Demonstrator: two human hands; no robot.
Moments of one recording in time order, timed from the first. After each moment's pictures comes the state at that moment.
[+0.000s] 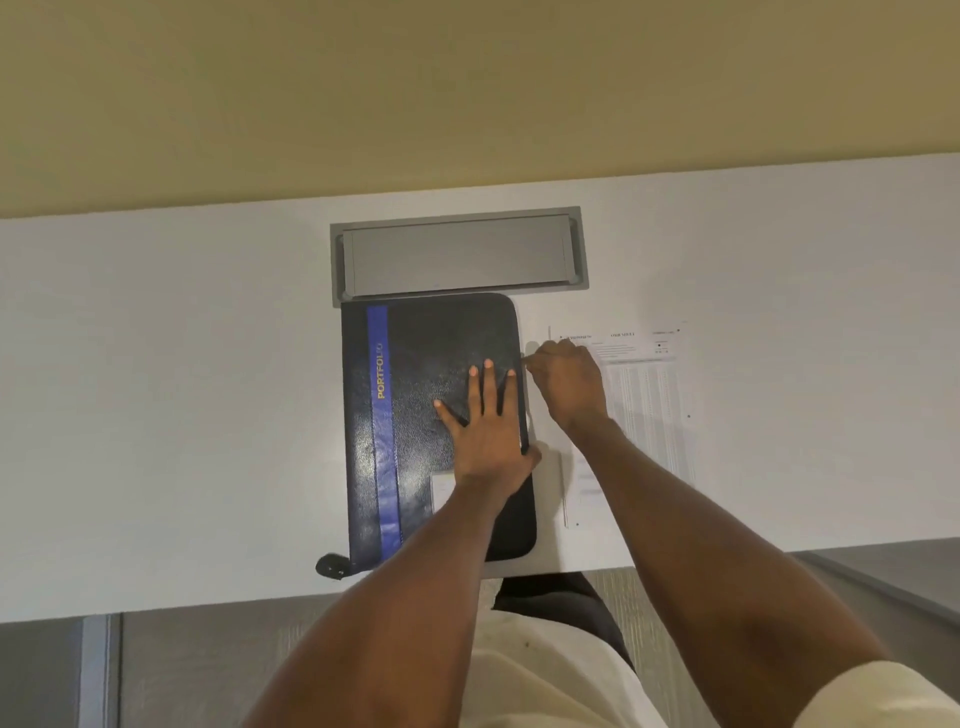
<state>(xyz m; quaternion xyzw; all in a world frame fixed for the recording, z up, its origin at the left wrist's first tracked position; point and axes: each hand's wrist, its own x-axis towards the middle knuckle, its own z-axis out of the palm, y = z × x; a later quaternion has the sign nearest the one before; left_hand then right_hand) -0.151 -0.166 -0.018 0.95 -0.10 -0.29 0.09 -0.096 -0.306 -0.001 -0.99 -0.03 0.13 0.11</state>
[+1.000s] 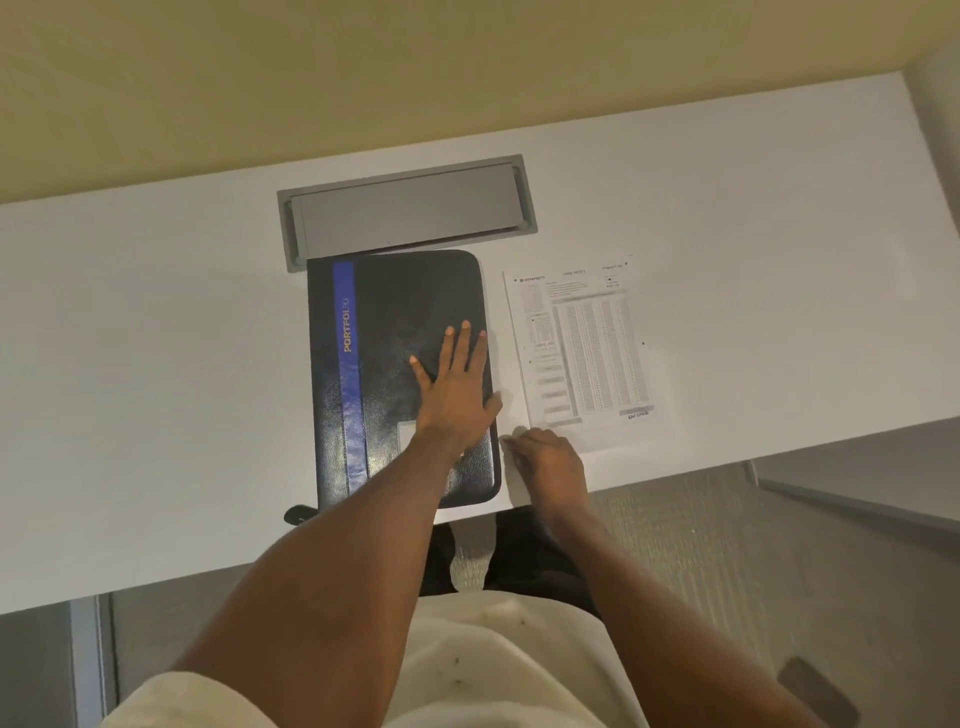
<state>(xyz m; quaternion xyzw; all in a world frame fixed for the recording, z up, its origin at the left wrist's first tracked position) -0.170 -0.150 -0.017 0.93 -0.19 -0.28 0.12 -0.309 -0.278 -0.015 -0.94 0.13 0.12 0.30</state>
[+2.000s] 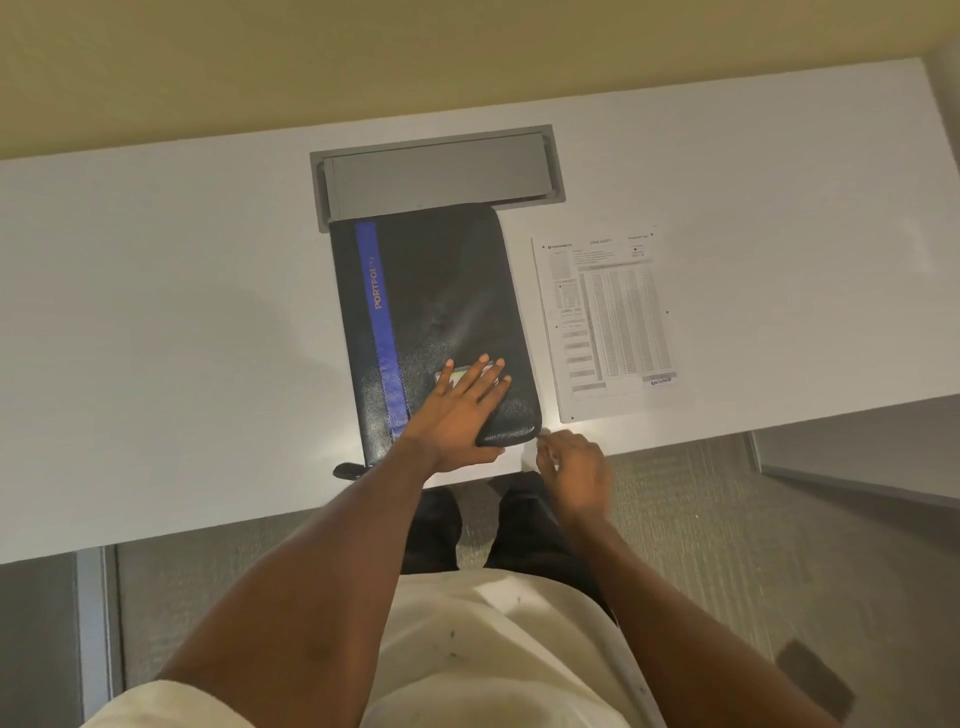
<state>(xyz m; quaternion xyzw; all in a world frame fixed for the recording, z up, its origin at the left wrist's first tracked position) -0.227 -0.071 -0.024 0.87 -0.41 -0.27 0.04 -0.362 -0.246 -0.015 -0.96 0.20 0.07 0.20</state>
